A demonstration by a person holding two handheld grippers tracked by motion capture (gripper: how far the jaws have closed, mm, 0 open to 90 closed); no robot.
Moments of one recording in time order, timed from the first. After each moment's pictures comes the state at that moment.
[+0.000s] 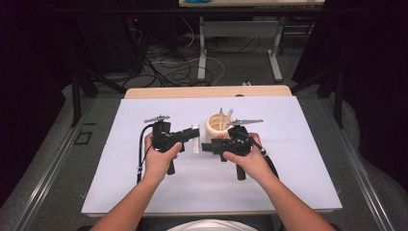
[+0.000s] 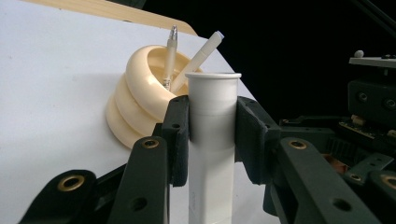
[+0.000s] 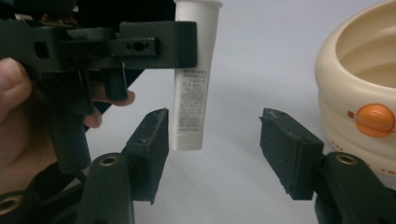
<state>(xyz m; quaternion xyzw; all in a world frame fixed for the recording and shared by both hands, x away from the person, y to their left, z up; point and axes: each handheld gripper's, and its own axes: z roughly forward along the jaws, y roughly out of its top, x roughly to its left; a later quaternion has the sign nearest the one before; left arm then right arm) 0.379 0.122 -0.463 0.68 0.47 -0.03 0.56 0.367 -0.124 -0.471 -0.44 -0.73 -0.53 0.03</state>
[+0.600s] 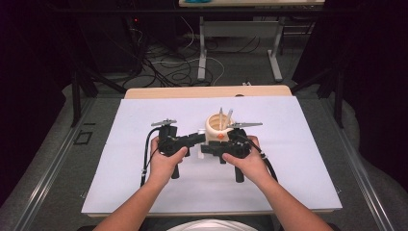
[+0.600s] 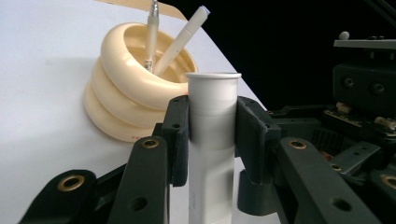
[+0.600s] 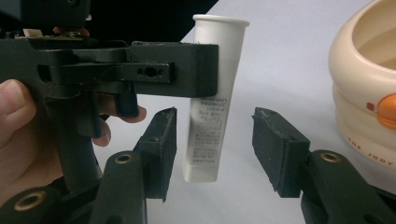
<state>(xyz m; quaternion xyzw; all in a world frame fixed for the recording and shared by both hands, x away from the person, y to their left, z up) 0.372 0.106 -0.470 0.69 0.46 -0.05 0.56 0.366 -0.123 -0.480 -0.43 -0.73 -0.53 0.05</state>
